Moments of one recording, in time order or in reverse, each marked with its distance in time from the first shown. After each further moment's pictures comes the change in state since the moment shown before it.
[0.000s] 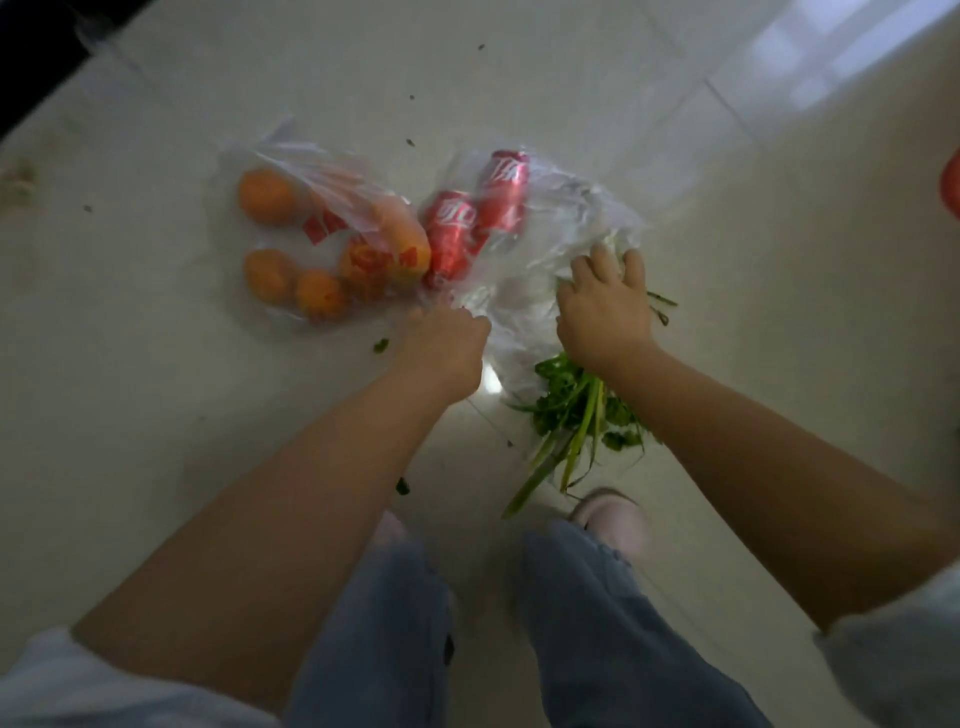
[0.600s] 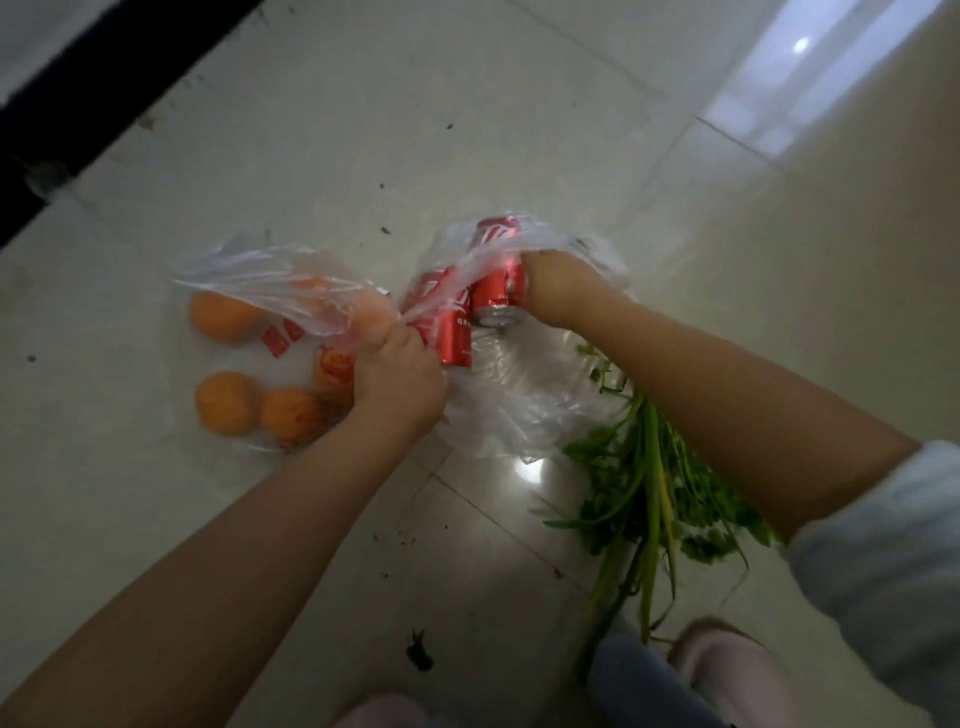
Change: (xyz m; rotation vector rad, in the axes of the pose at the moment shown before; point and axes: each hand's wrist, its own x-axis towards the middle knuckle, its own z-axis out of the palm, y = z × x) left_hand 0.107 -0.054 0.047 0.141 0.189 -0.152; right_hand 0.153 -0.001 0.034 0.603 0.006 0.105
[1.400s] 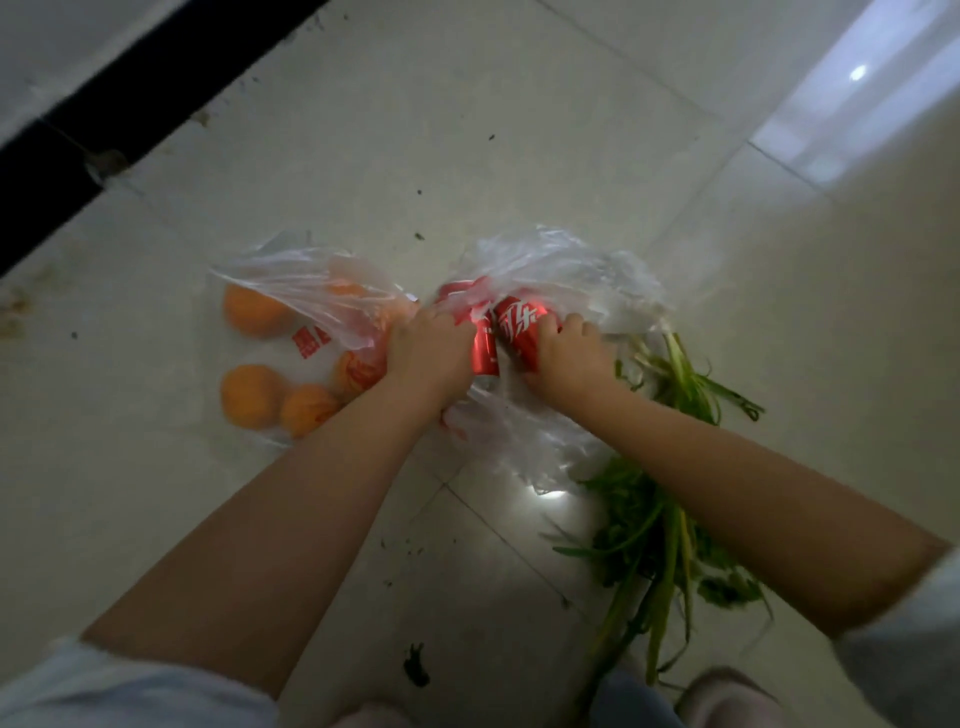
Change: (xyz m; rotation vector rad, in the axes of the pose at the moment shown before) left_hand 0.031 -0.001 -0.010 -0.075 0.062 0.029; right_hand -0.016 -0.005 0.059 -0.128 0.108 0.041
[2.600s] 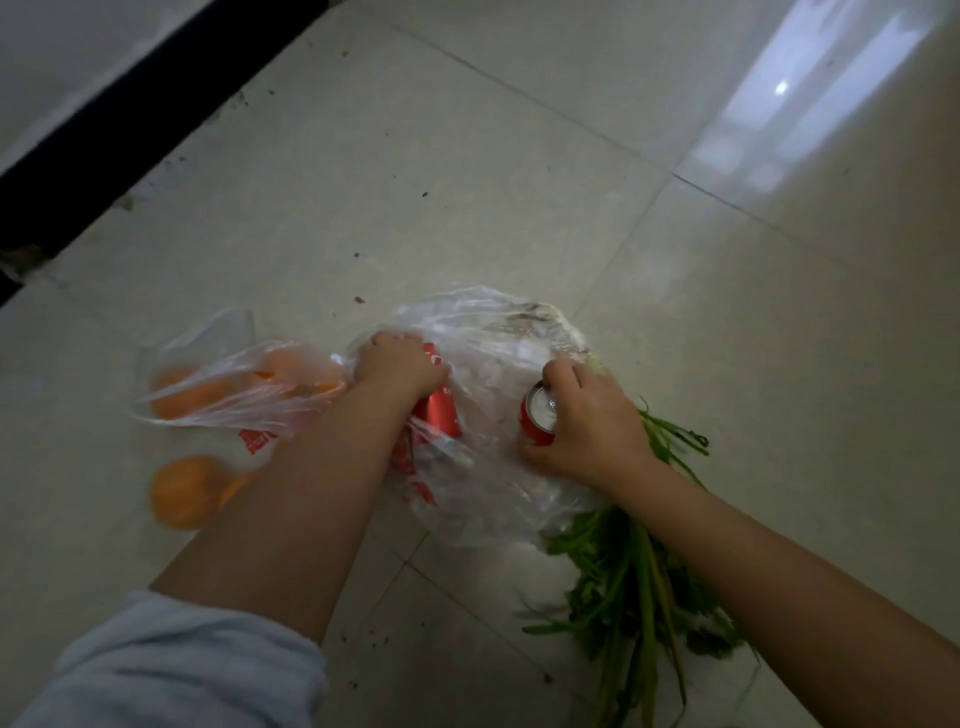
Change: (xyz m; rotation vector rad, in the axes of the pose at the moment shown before) left_hand 0.081 0.016 0.002 -0.170 -0.215 -0.207; right_hand -0.037 0.052 -0.033 0.241 0.068 -0.037
